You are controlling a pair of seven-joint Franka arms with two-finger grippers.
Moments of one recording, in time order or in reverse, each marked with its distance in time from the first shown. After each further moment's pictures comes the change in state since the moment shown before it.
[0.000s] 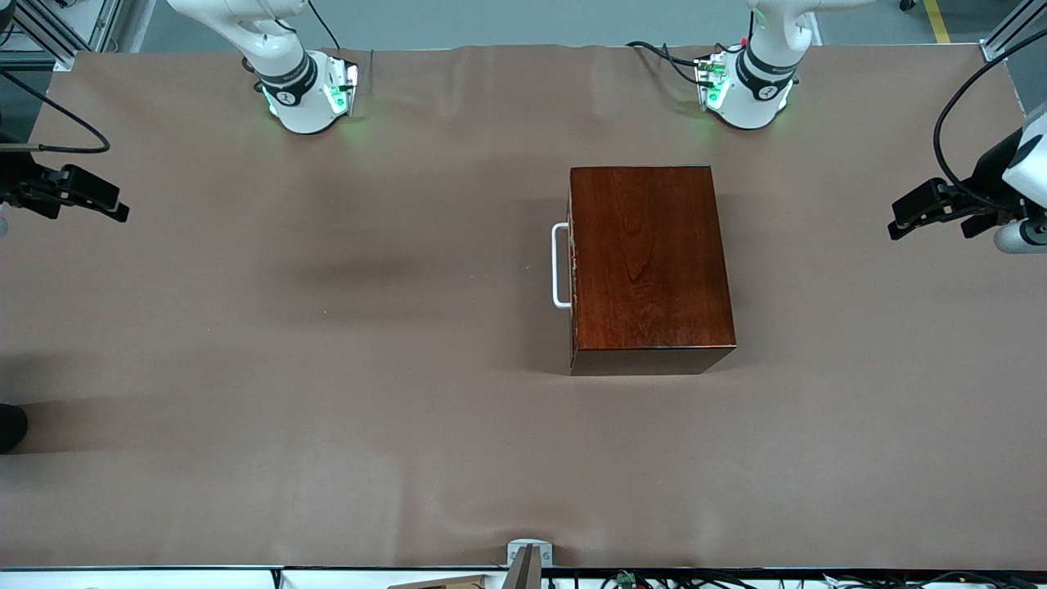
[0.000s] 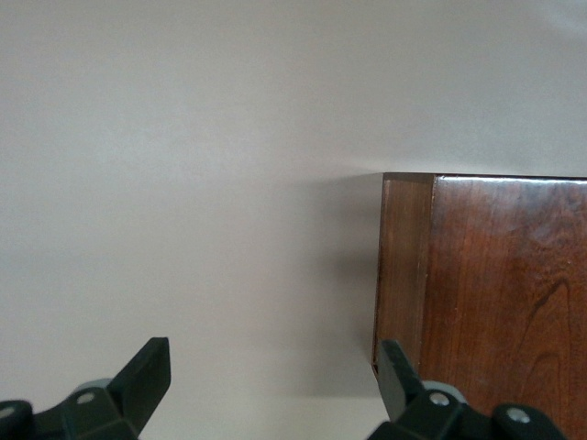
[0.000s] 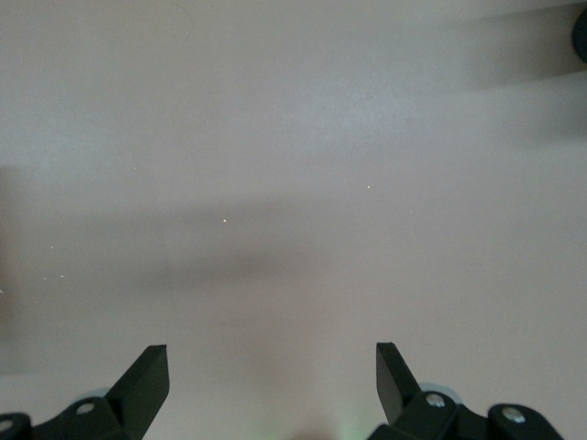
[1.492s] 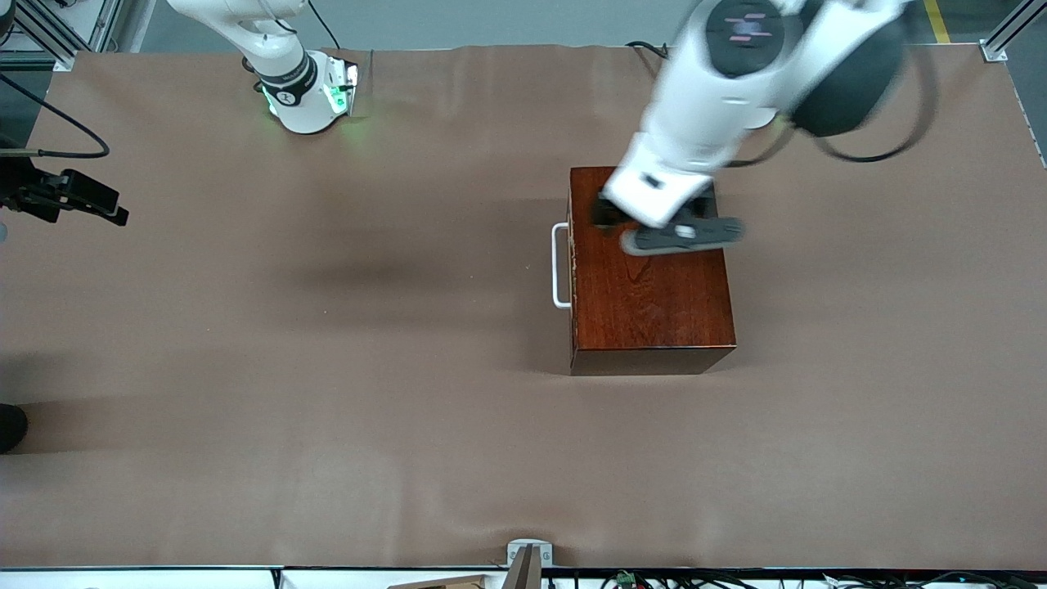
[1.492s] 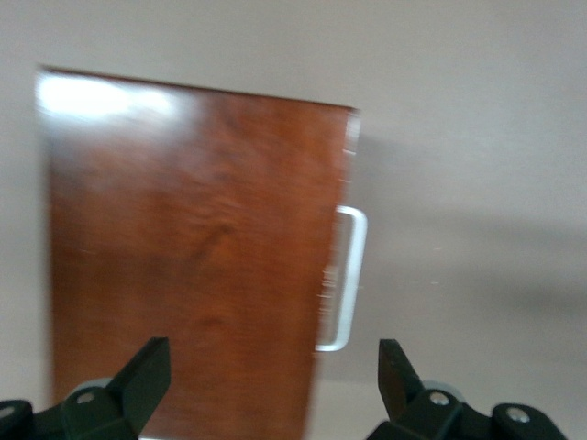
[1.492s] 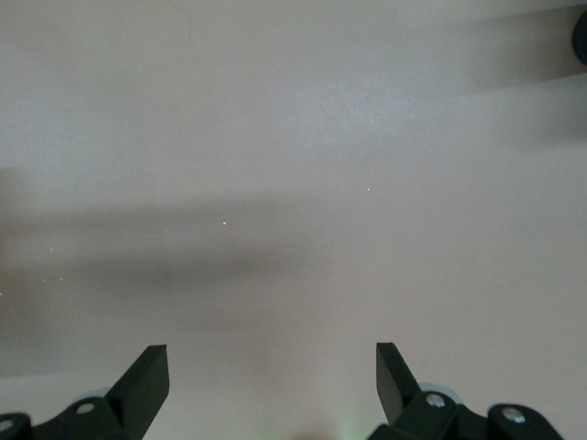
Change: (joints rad) left arm -0.553 0.293 -0.097 0.187 -0.001 0.105 -0.750; right arm 0.000 0.016 -0.001 0.010 0.000 -0.001 0.000
